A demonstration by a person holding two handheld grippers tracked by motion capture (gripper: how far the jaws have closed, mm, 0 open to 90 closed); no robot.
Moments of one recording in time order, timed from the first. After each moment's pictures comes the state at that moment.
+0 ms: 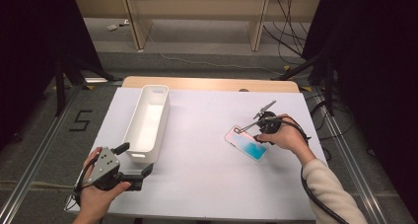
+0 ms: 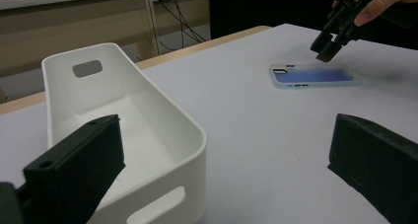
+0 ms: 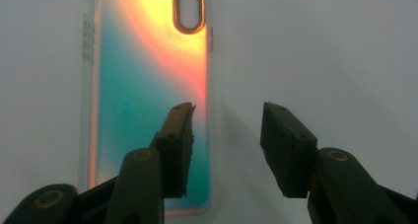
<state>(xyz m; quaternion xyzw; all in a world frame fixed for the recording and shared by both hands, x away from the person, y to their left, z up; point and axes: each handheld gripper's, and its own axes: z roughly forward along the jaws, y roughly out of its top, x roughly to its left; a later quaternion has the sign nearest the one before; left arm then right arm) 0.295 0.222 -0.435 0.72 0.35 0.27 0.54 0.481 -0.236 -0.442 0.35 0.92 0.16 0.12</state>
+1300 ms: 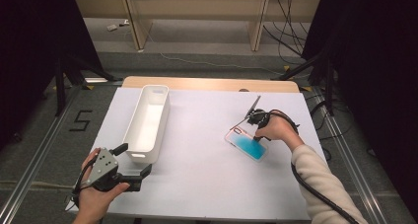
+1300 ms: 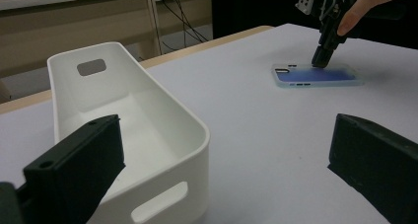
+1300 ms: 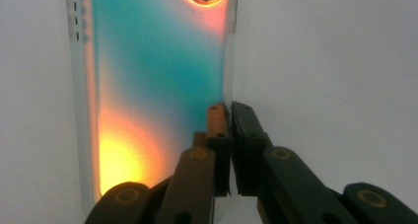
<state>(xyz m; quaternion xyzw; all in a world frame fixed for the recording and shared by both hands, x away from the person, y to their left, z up) 0.292 0.224 -0.435 0.72 0.36 0.27 0.54 0.509 -0.214 -0.450 0.34 0.94 0.05 0.04</state>
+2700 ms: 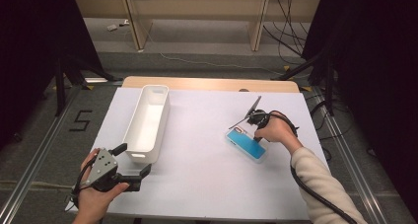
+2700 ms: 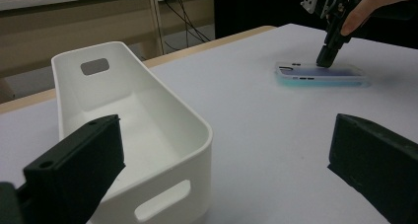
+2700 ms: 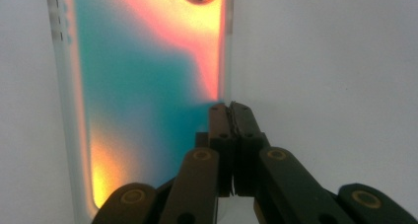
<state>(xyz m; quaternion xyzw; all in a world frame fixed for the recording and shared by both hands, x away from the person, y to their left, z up) 0.291 0.225 -0.435 0.72 0.36 0.27 0.53 0.503 -0.212 -0.447 0.38 0.92 0.05 0.05</state>
